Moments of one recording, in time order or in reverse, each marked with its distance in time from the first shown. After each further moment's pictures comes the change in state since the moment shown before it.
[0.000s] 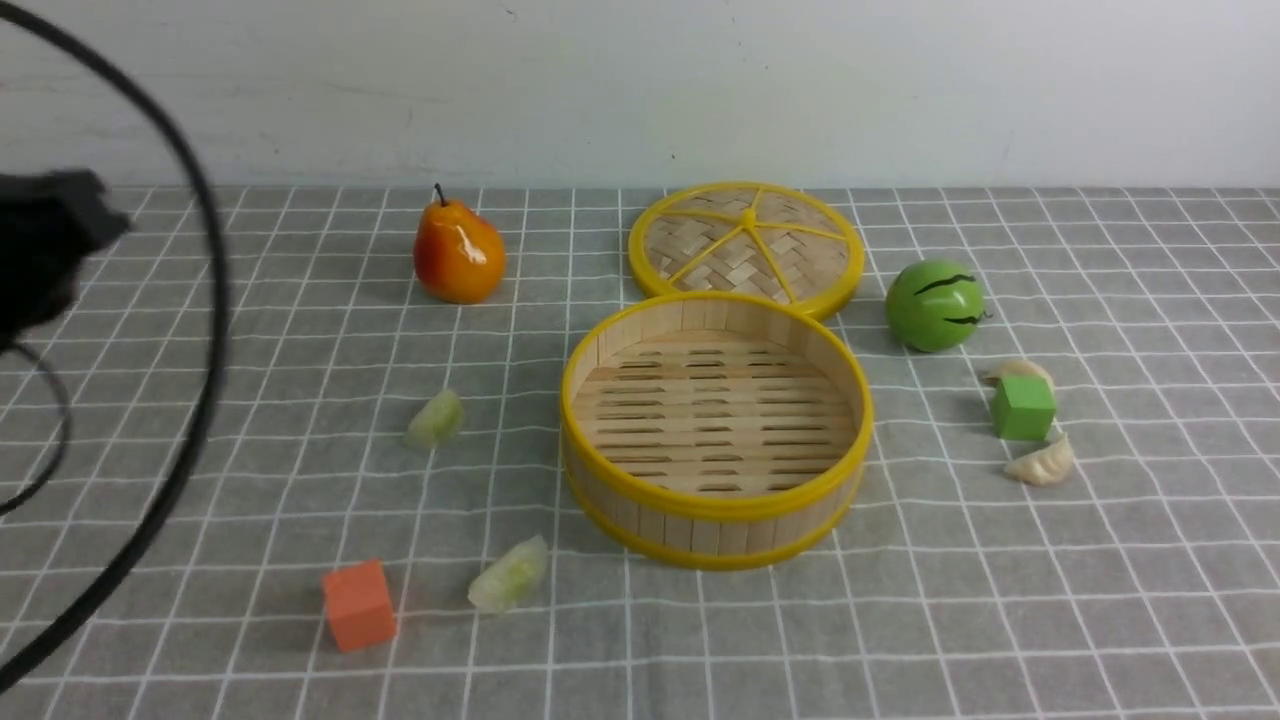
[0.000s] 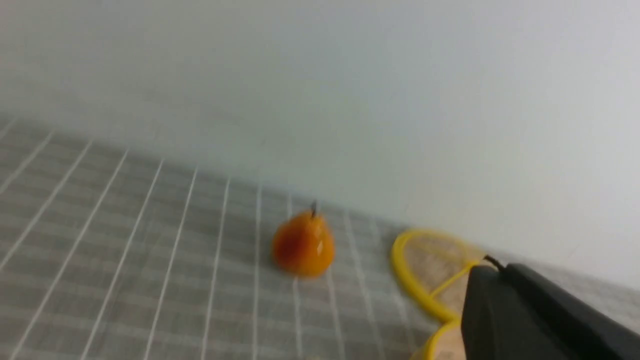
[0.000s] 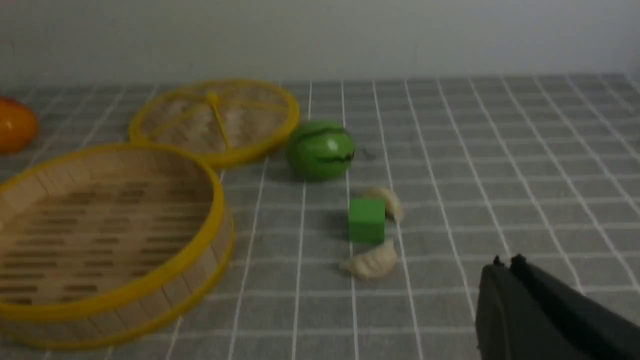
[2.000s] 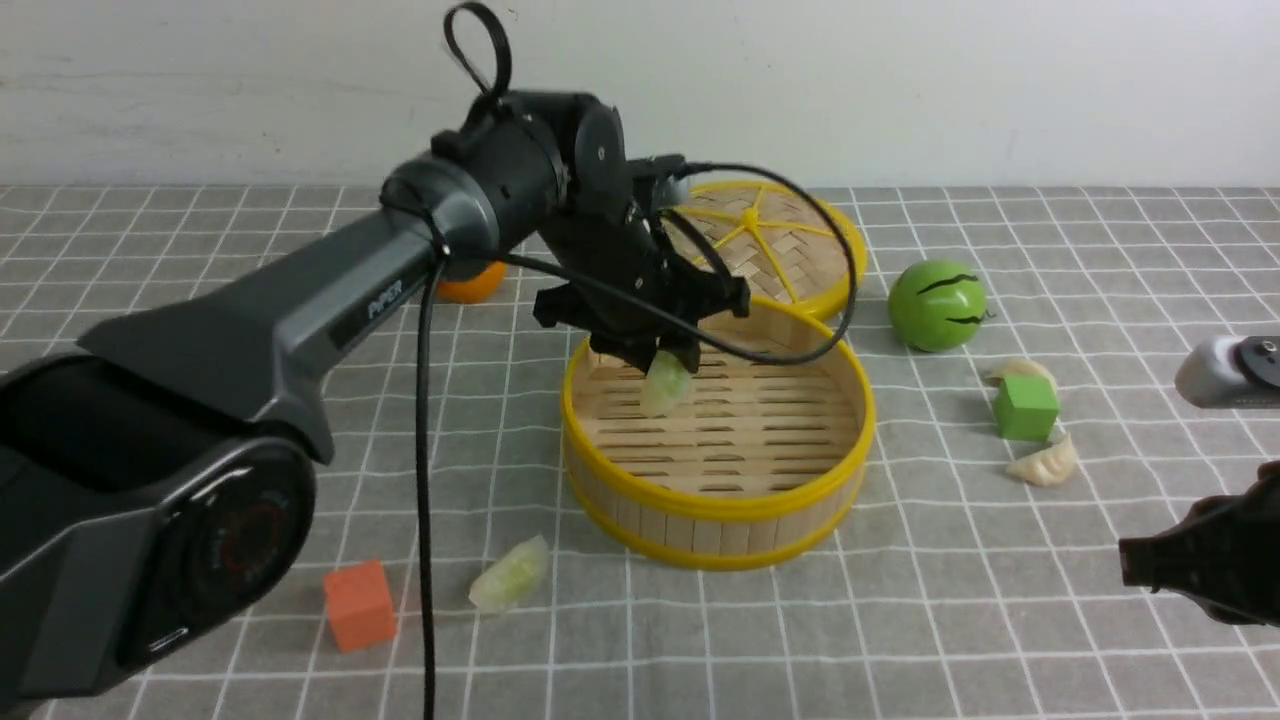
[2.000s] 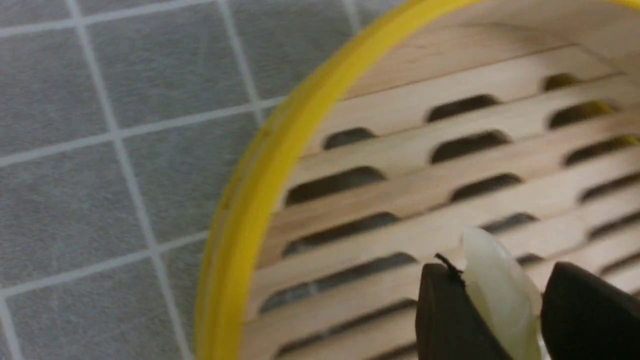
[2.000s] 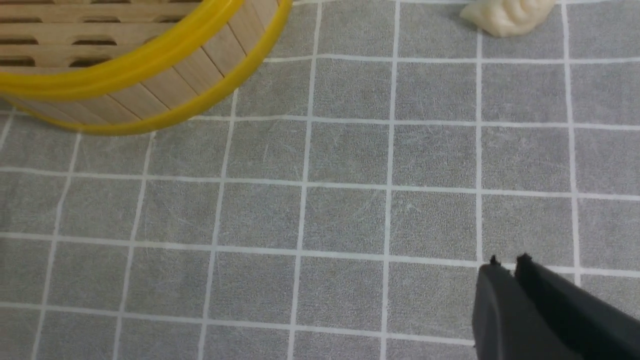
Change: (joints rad) right arm 0.108 0.407 -0.135 0.176 0.206 -0.064; left arm -0.283 1.450 -1.490 -0.509 0.866 0.519
